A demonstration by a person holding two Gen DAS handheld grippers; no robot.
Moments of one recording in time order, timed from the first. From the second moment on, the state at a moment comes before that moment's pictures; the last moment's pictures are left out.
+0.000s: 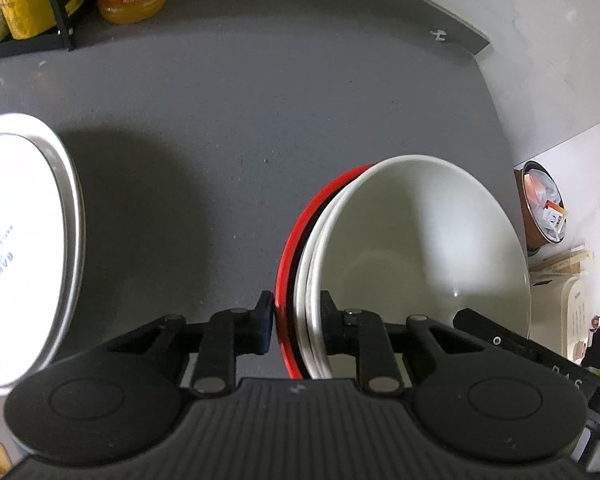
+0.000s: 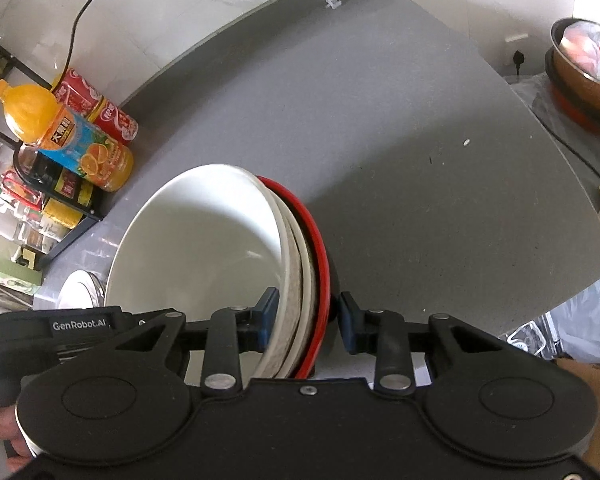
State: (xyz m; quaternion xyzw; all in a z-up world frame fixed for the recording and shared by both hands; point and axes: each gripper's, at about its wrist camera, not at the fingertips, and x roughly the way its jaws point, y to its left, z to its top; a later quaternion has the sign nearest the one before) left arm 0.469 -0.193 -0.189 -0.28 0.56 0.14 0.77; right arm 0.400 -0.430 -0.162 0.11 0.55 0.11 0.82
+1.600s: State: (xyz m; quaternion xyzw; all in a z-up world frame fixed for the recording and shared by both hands) left arm 0.342 -0.015 -0.129 -0.31 0.49 0.12 0.81; right arm 0.331 -0.240 -0.104 0.09 0.49 0.13 0.86
